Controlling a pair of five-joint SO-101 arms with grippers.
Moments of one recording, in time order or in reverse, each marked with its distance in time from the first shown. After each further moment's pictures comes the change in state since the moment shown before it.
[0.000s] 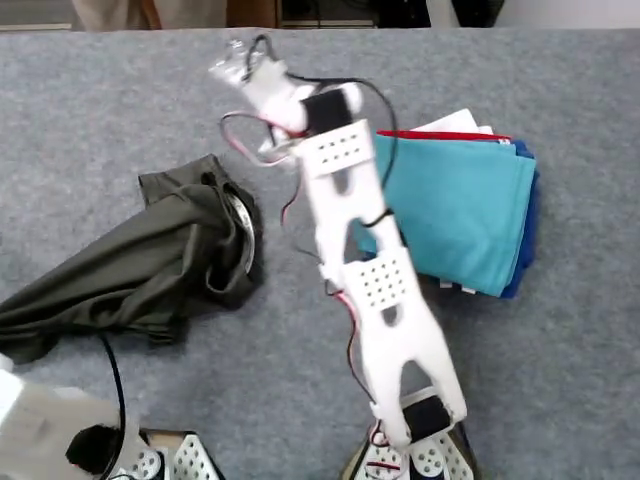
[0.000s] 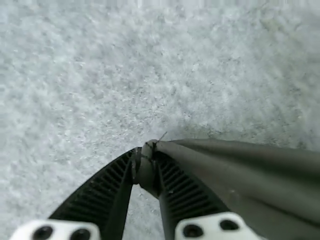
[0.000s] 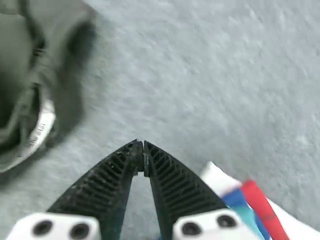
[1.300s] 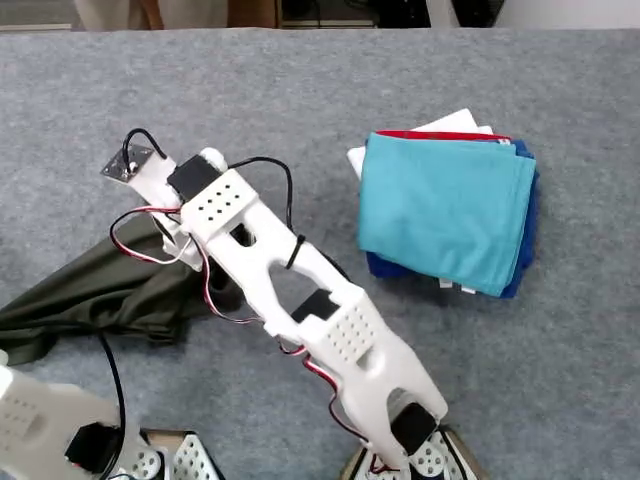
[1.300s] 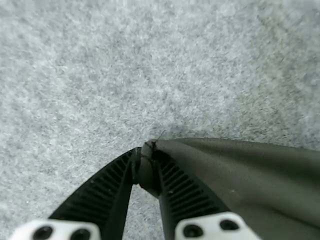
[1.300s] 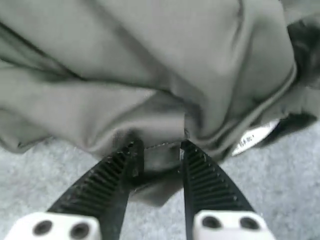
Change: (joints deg) left arm 1.3 3.1 -1.2 0.0 0.1; right arm -21.7 -14.9 42.2 -6.6 -20.4
